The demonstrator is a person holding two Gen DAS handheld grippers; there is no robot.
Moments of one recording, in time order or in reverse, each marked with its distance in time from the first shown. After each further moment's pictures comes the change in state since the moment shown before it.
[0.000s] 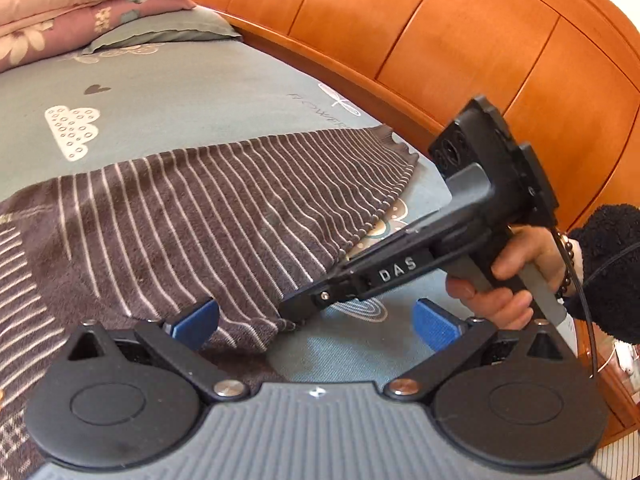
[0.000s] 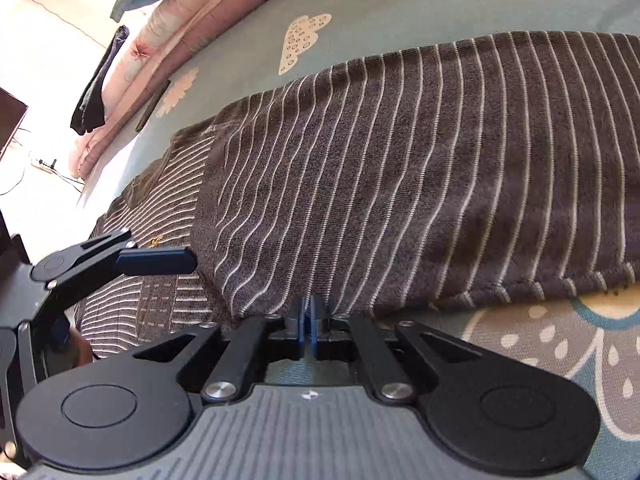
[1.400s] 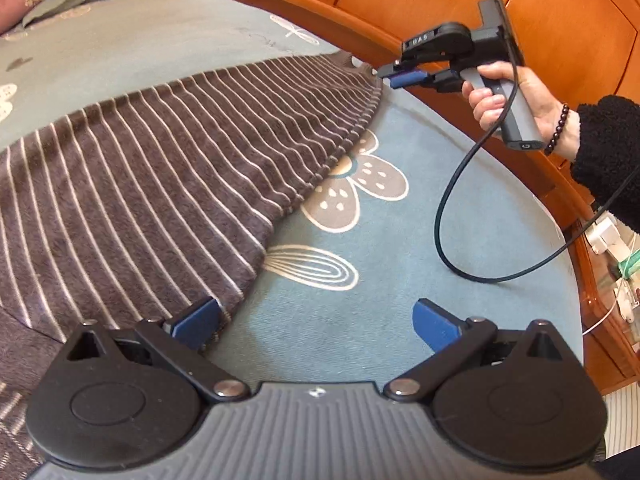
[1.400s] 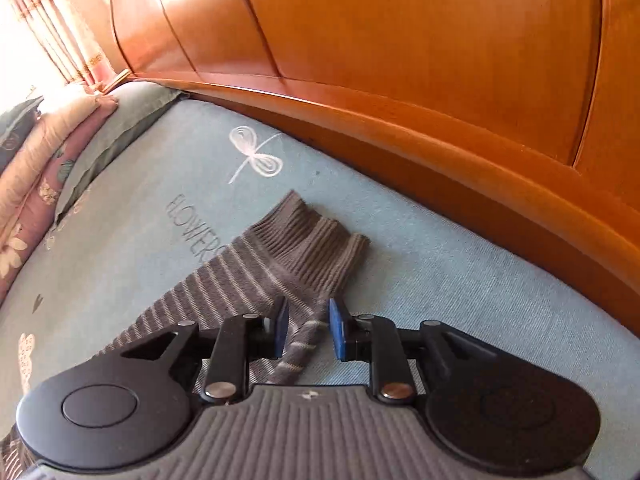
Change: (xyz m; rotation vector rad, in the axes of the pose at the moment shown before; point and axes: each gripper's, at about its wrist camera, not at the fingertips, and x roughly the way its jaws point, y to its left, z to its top) left arm 0.054 -0.033 -0.001 0.104 0.174 -0.064; right arm -0.182 -0.165 0.028 0.501 -0.551 -0.614
